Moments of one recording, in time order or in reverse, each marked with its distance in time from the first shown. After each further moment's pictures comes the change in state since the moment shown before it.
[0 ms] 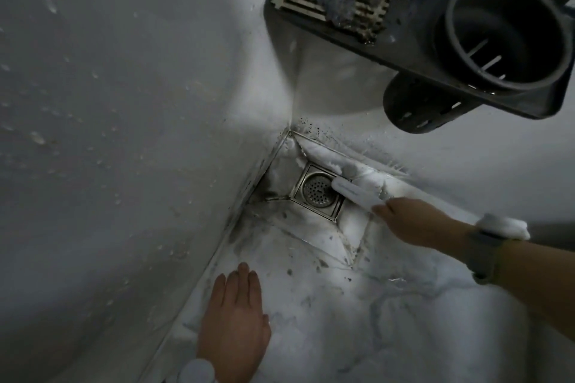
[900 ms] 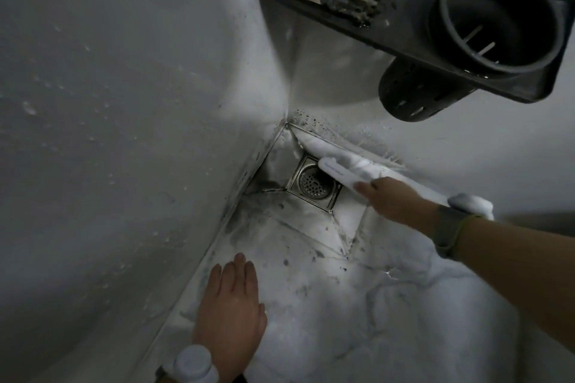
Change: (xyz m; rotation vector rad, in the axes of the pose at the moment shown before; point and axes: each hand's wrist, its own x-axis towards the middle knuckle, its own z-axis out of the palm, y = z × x) left_hand -0.003 0.003 -0.004 -0.003 0.043 -0.010; right_hand 0.024 -0.015 0.005 0.137 0.097 -0.003
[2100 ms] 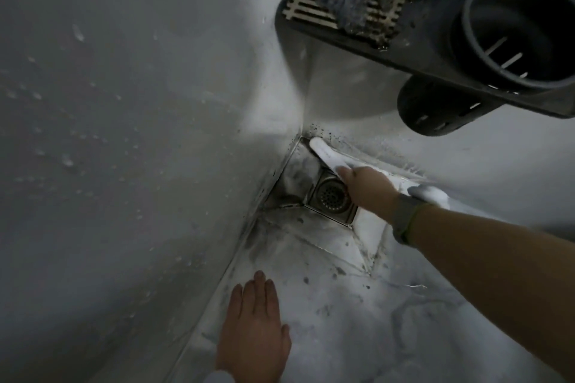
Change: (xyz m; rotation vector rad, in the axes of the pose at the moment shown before) left_hand 0.002 -0.002 0.005 -0.069 -0.084 -0.035; right_hand 0.027 -0.084 -0.003 0.072 0.116 -0.112
